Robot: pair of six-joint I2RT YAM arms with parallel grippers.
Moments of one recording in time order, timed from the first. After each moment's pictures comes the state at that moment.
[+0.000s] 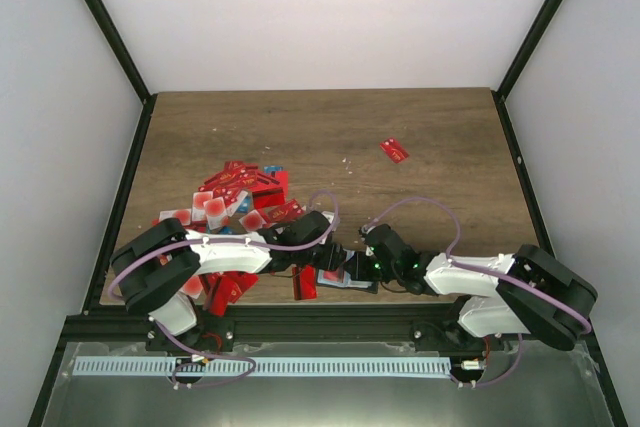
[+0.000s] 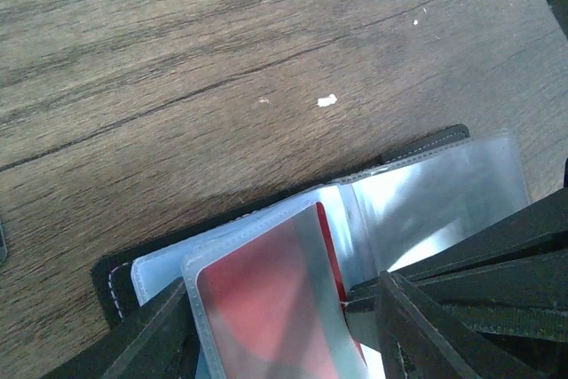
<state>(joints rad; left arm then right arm) -1.03 1.62 0.73 0.00 0.07 -0.69 0.89 1.28 0.31 0.15 -0.18 0.88</state>
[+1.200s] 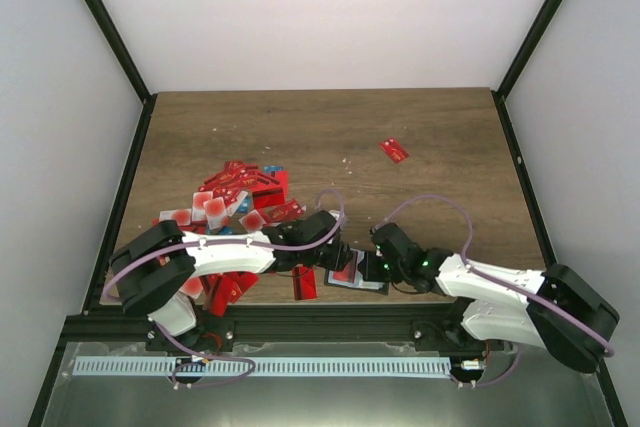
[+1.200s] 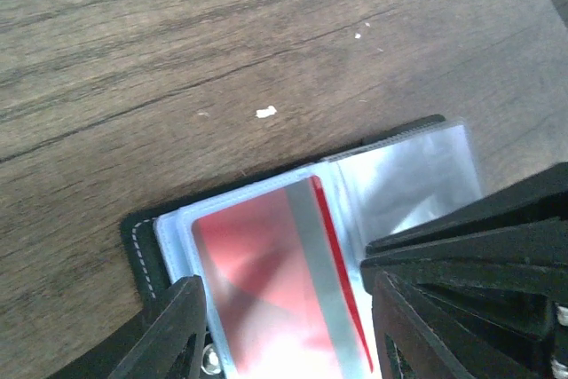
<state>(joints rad) -1.07 1.60 0.80 -0.08 0.06 -0.72 0.86 1.11 0.35 -0.17 -0.11 0.85</state>
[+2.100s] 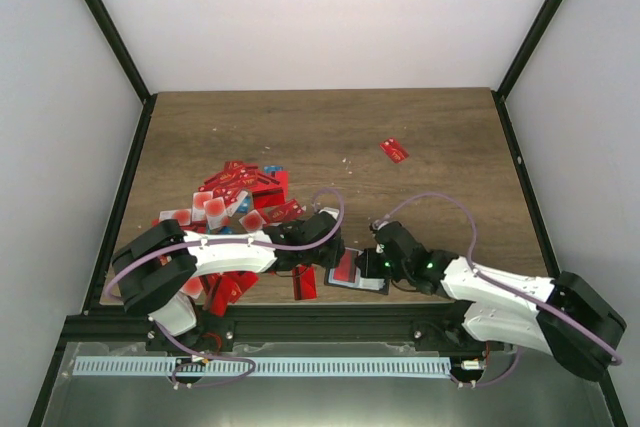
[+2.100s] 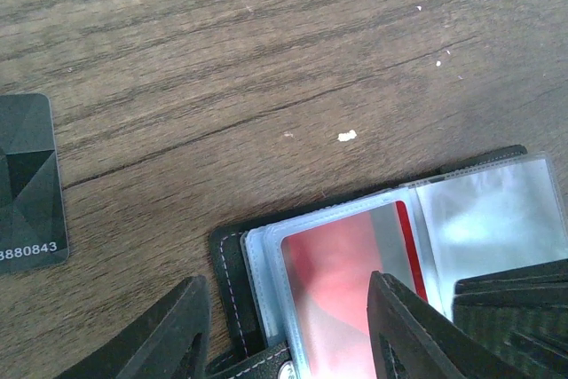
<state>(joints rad) -1.07 1.61 0.82 -0.14 -0.09 -0.72 0.85 1.03 0.34 -0.12 -0.11 0.83</state>
